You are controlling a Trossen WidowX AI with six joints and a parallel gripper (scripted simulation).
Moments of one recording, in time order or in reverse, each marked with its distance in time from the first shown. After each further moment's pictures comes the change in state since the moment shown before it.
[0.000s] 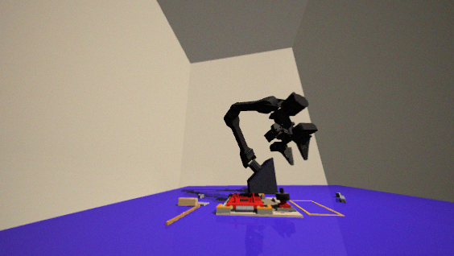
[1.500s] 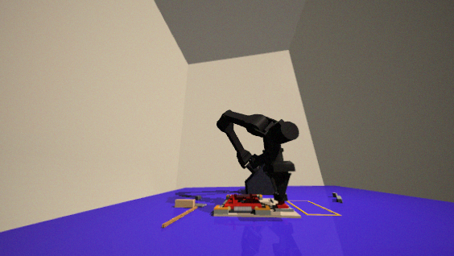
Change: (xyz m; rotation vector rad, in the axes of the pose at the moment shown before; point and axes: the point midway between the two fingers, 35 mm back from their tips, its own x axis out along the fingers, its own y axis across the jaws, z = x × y) arm 0.089 -0.039 0.067 0.399 -0.088 -0.192
